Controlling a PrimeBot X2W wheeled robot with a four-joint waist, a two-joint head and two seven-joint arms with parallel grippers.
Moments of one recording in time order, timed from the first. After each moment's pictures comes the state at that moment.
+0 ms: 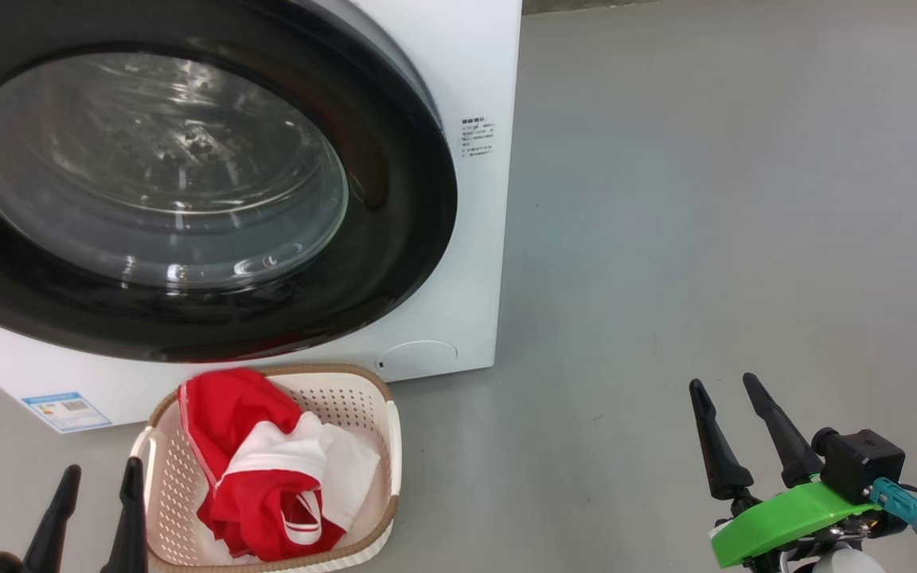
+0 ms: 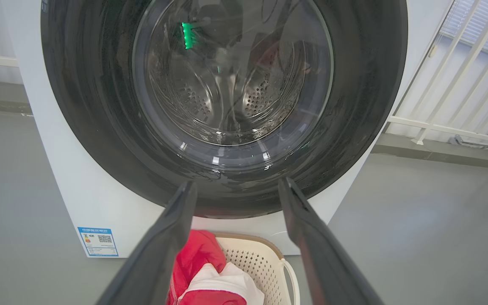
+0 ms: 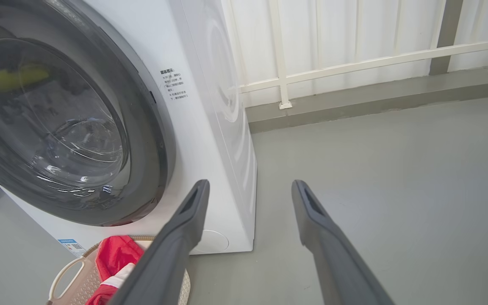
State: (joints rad) left arm 0.08 0.23 -0.02 0.12 -0.50 -0.13 -0.25; right arm -0.12 -0.09 0.03 0.27 0.30 0.13 -0.26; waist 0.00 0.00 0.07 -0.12
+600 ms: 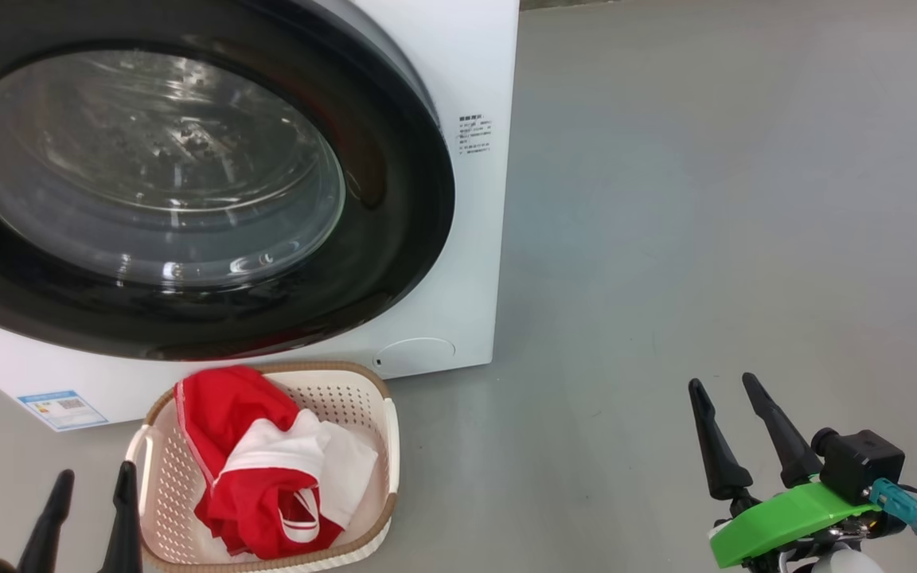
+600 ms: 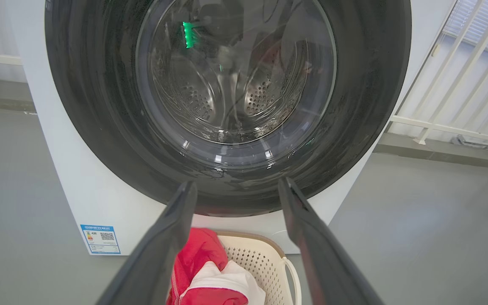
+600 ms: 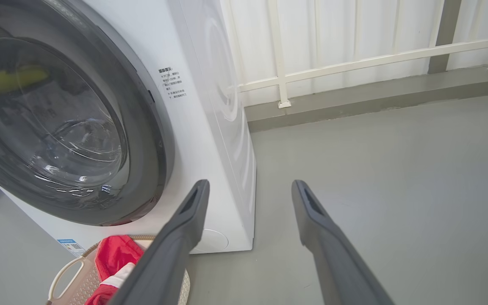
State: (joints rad) left arm 0.09 0.23 -0.01 0.10 -0.50 -0.13 -0.25; right arm -0.11 -0.08 0.03 0.26 0.30 0.13 -0.26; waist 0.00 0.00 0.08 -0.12
